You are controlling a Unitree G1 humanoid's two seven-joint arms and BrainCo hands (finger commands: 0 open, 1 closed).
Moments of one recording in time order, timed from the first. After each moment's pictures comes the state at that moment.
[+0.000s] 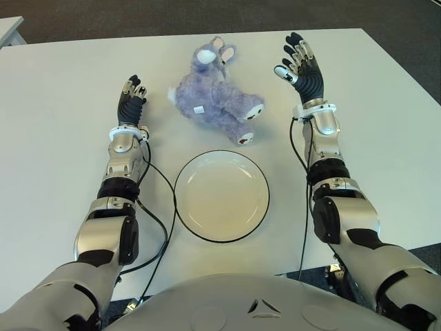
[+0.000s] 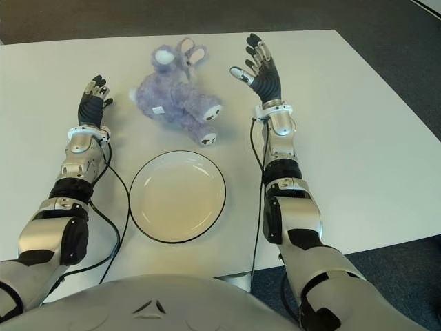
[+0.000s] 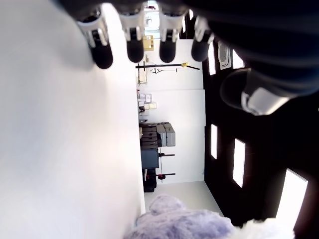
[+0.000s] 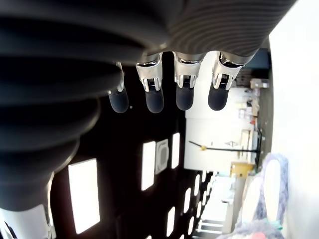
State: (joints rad) left arm -0.52 0.22 0.22 0.78 -0.10 -0.20 0.03; right arm -0.75 -0.19 -0.17 0.83 0.07 -0.47 0.24
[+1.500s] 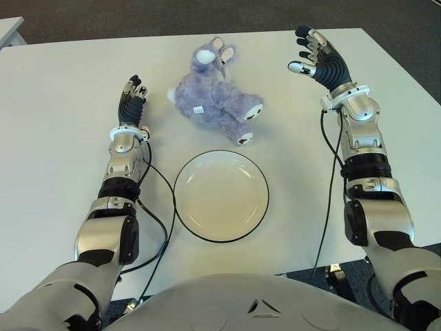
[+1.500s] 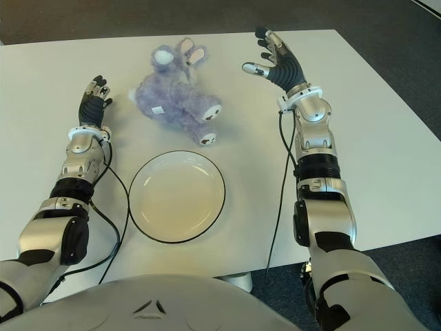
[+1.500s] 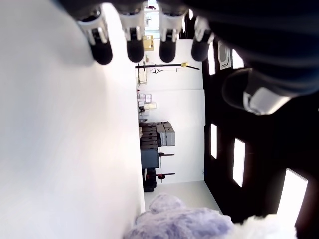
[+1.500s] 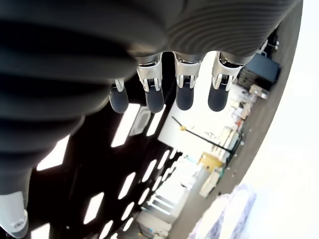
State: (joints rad) left arm -0.53 0.22 0.21 0.79 -0.10 -0.21 0.03; right arm -0.74 -0.42 -0.04 0.61 -0.06 -0.27 0.32
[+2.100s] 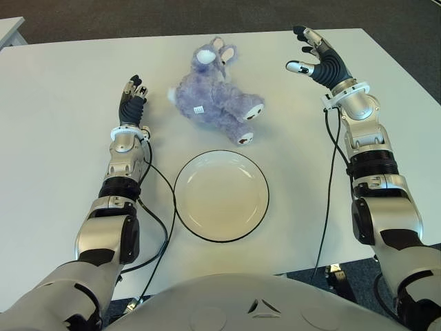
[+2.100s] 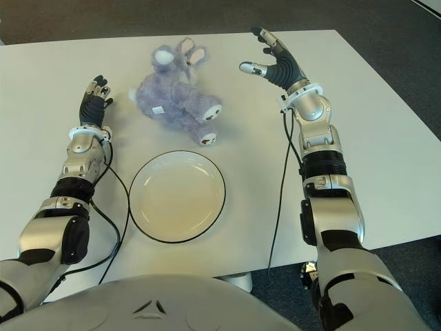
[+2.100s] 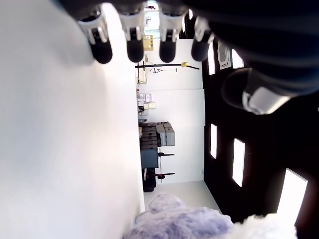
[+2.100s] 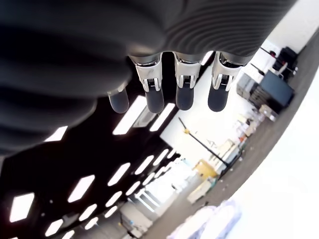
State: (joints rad) left arm -0.53 0.22 0.21 0.80 -0.10 -0.21 0.03; right arm -0.77 -0.48 0.04 0.64 -0.24 -0.37 0.23
